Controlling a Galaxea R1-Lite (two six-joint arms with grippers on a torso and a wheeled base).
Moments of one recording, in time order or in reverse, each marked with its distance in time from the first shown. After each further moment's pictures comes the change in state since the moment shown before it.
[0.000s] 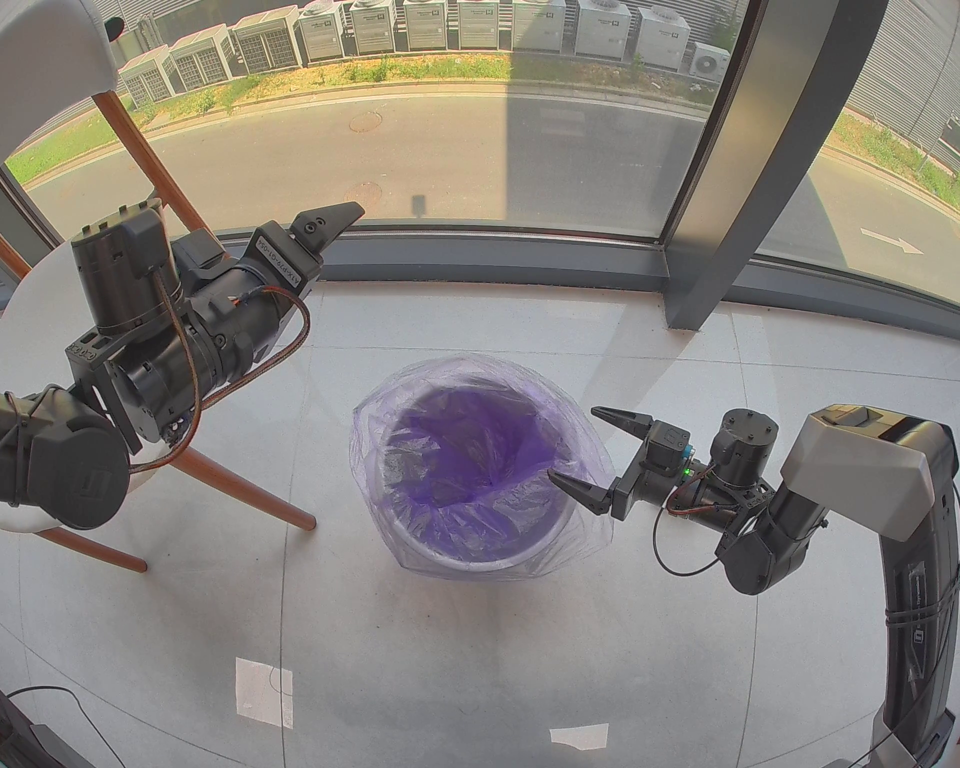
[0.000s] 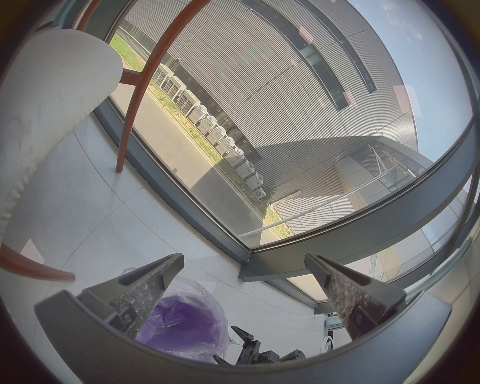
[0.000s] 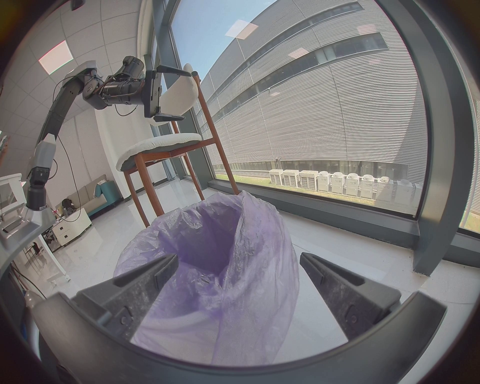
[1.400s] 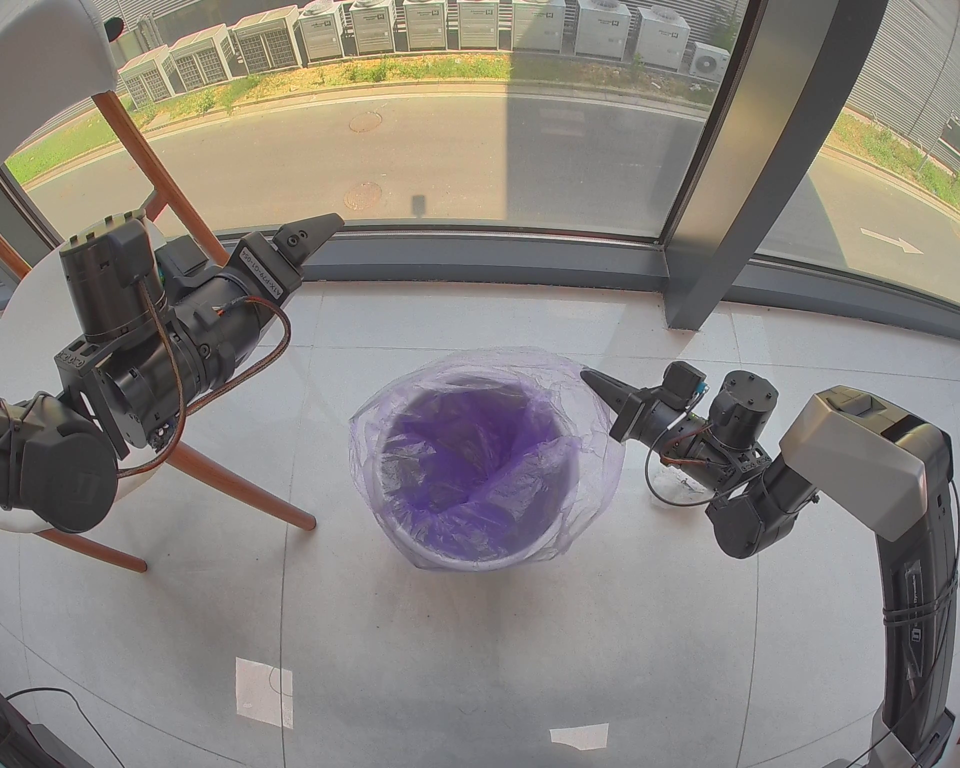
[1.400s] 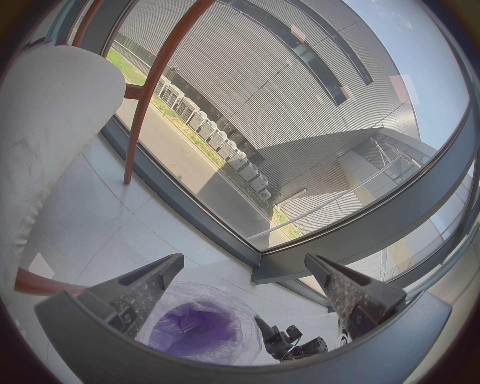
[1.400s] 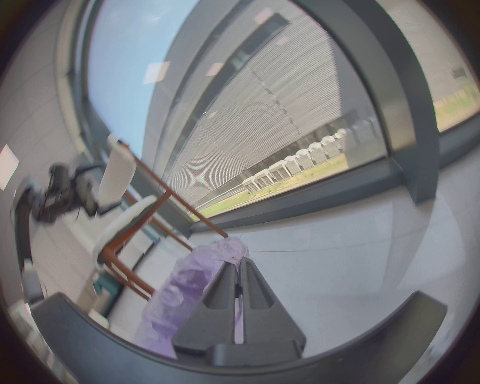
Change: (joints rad) left arm 0.040 -0.019 0.035 -0.002 0.005 0.063; right arm -0.014 0.022 -0.213 0.018 -0.145 0.649
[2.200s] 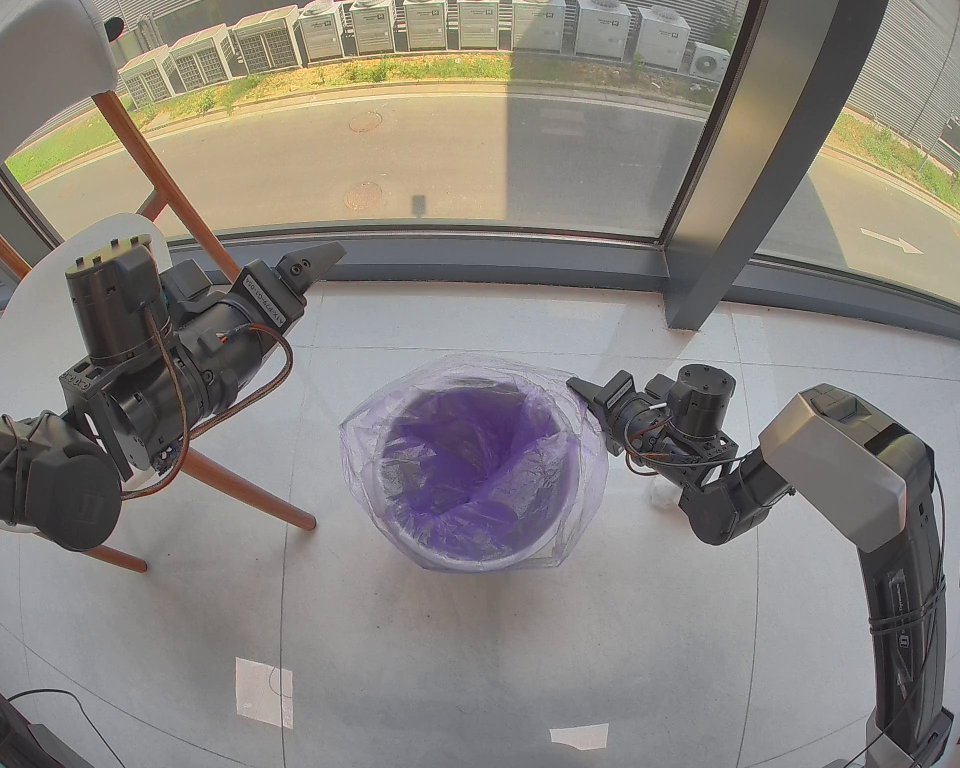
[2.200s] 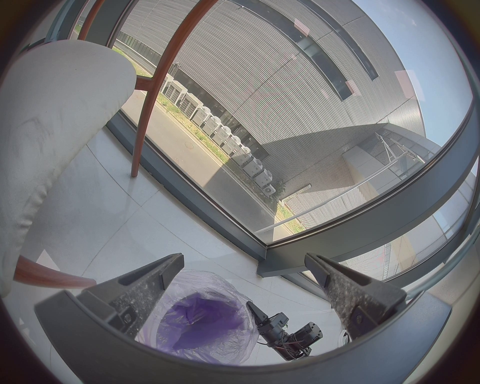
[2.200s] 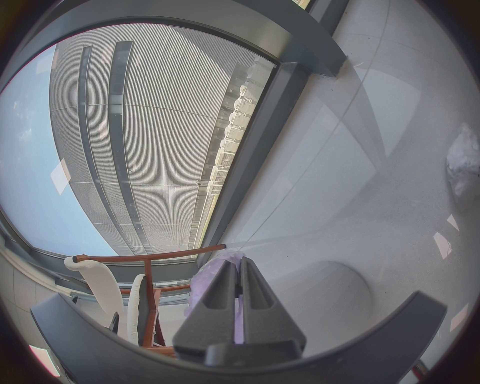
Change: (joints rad) left arm -0.002 0.000 0.057 -0.011 0.002 -0.001; right arm 0.041 0.053 -0.176 0.297 -0.184 0.714
